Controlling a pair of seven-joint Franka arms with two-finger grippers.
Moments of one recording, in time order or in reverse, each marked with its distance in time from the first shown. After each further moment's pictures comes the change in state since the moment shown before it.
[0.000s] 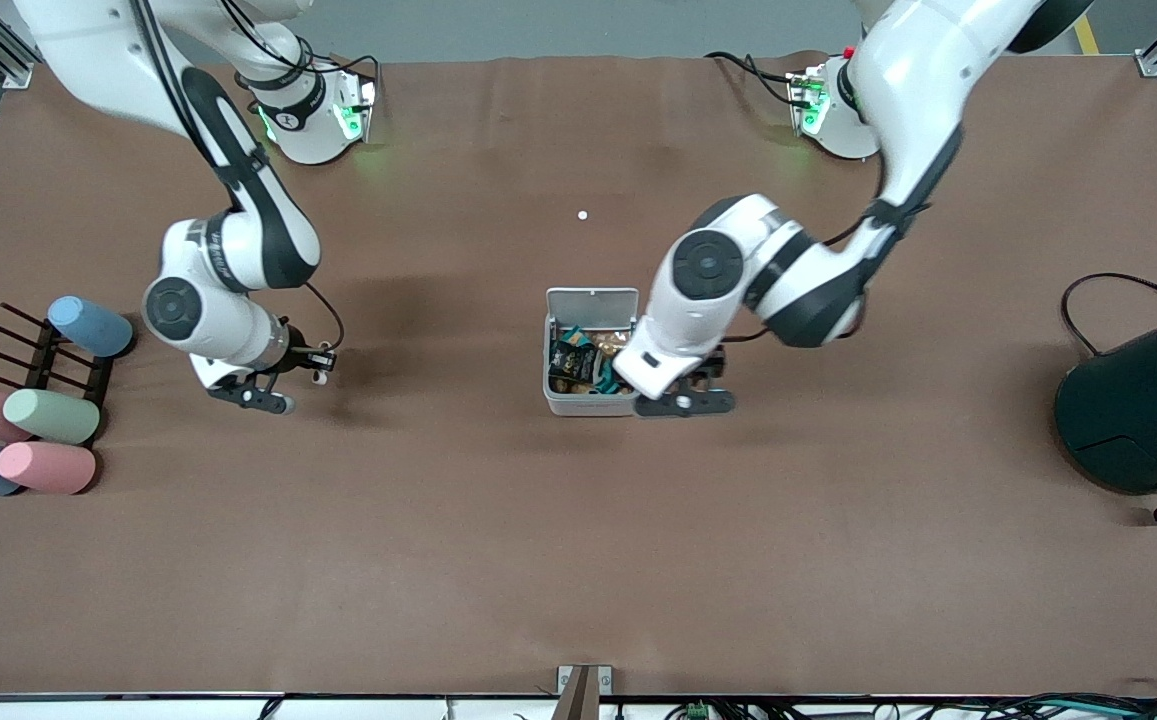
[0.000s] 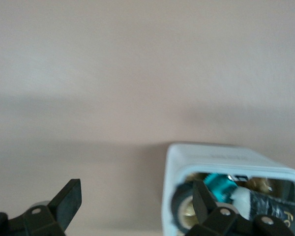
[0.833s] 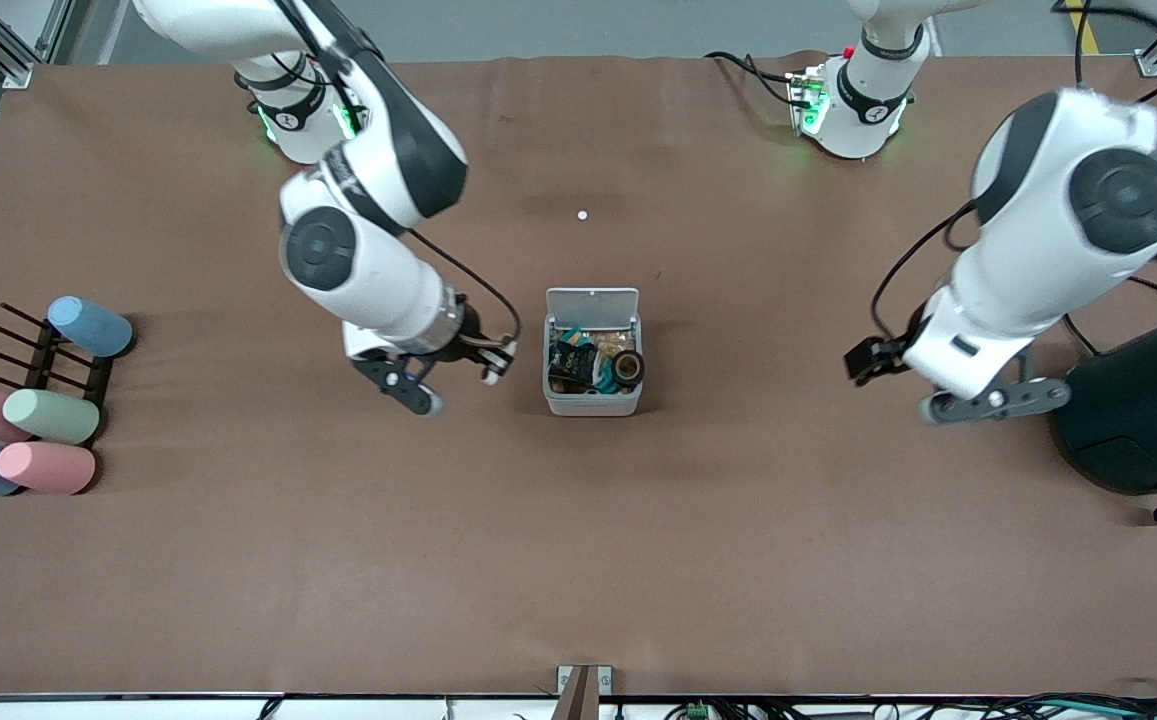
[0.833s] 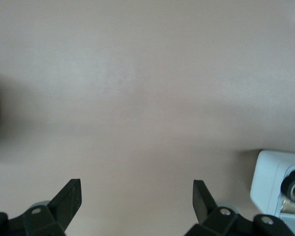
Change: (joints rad) left arm 0.350 -0.302 -0.001 0.045 -0.160 -0.364 0.439; right arm 0.364 0.192 0.044 0.562 0.104 -0.131 0.696
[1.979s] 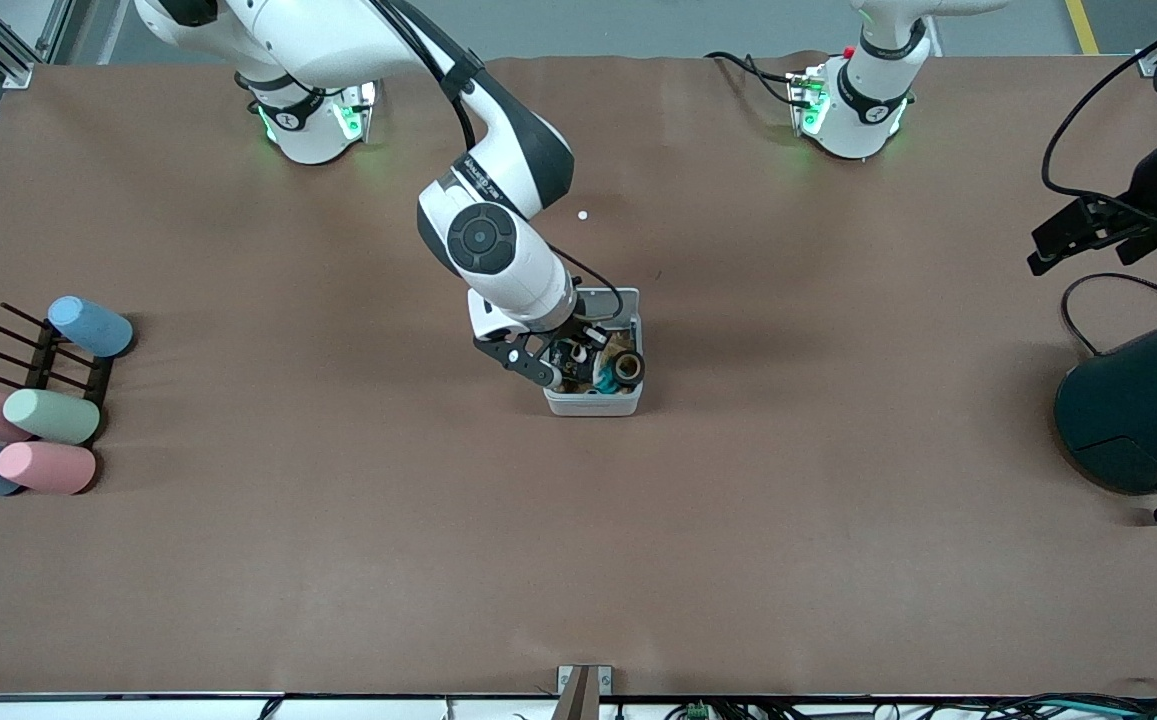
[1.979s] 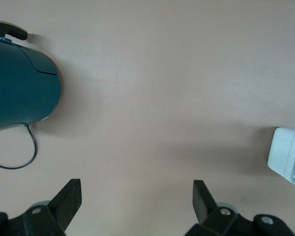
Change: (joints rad) left arm -0.230 -0.307 0.527 -0.105 -0.191 -0.094 0.251; right arm 0.167 0.116 -0.010 0.015 -0.004 0.111 0.059
